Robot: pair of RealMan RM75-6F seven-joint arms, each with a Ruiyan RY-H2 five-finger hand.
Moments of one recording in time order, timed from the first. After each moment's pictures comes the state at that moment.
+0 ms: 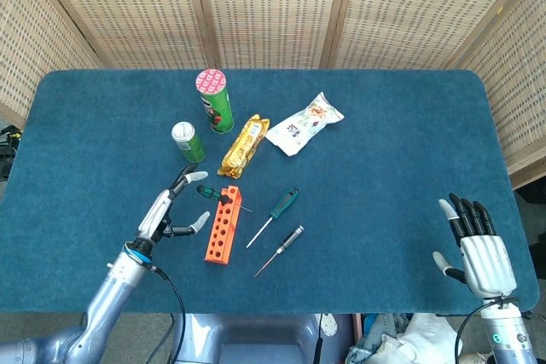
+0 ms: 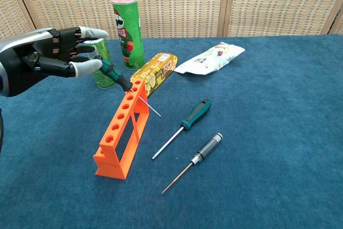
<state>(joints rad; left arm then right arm) -0.50 -1.47 -0.20 -1.83 1.21 1.10 -0.40 0.10 -1.21 0.05 -1.60 -1.57 1.50 -0.11</state>
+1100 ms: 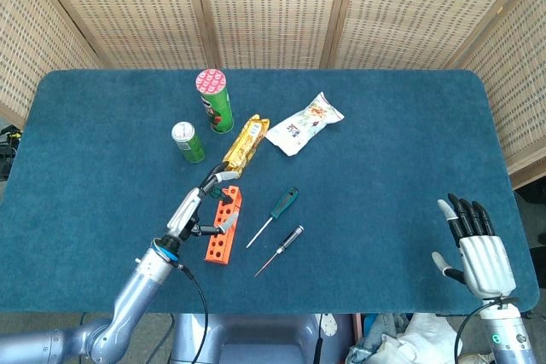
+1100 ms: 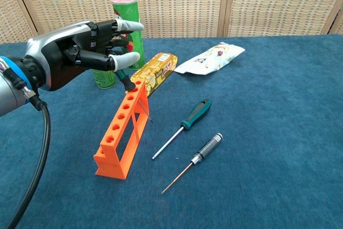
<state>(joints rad) -0.56 -1.58 -0.26 -1.82 1.19 1.07 -0.35 0.10 -1.20 0.05 -1.61 -1.58 1.50 -0.11</state>
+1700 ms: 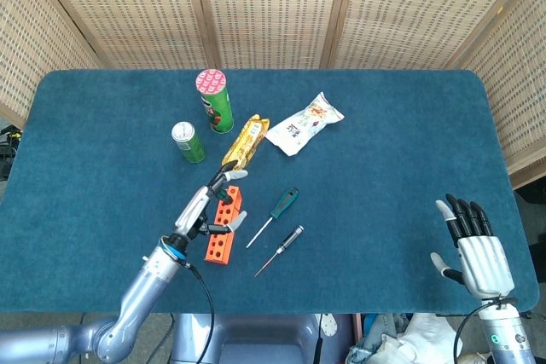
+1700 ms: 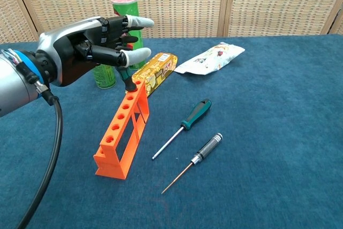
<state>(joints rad) -0.59 -1.60 -0.28 -1.83 1.16 1.05 -0.31 0.11 -1.21 0.05 -1.61 -1.58 1.50 -0.11</state>
